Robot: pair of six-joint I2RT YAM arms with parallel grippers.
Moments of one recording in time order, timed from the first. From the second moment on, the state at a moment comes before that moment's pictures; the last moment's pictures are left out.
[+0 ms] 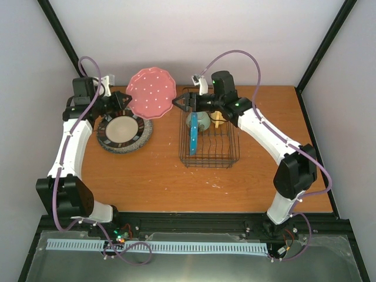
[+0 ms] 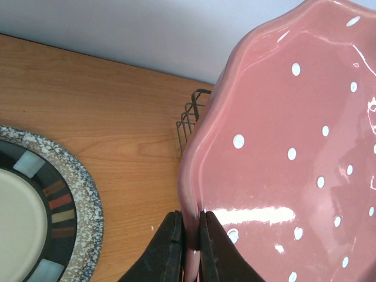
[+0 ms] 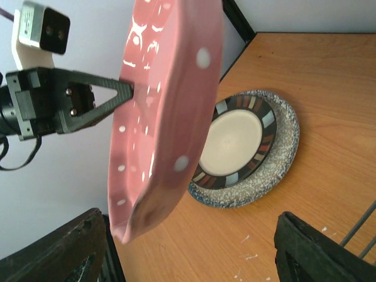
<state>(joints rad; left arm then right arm) 0.09 1.43 1.38 -0.56 0.61 -0.29 0.55 1.74 1.62 -0.30 -0.63 0.46</state>
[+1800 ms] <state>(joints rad) -0.14 1.21 1.40 -0.50 -0.13 -0.31 0.52 1.42 1.58 -0.41 -0.07 0.41</state>
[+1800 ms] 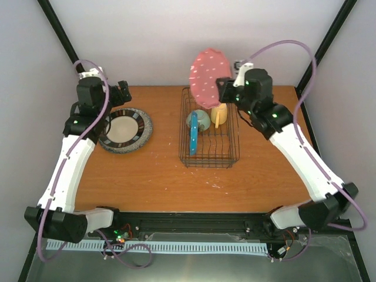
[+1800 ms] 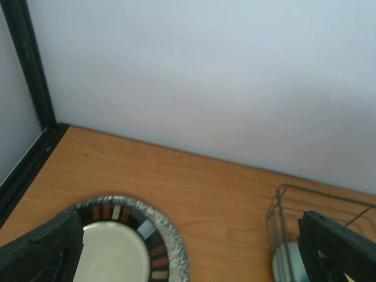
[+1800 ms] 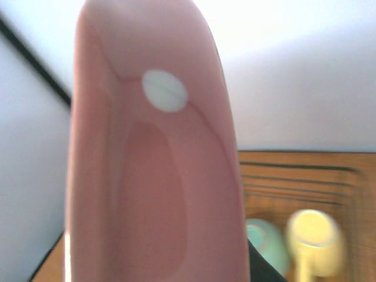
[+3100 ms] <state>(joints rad) -0.14 1.29 1.23 -0.49 -0.22 -0.24 0.79 1.37 1.27 -0.65 0.53 0.57</state>
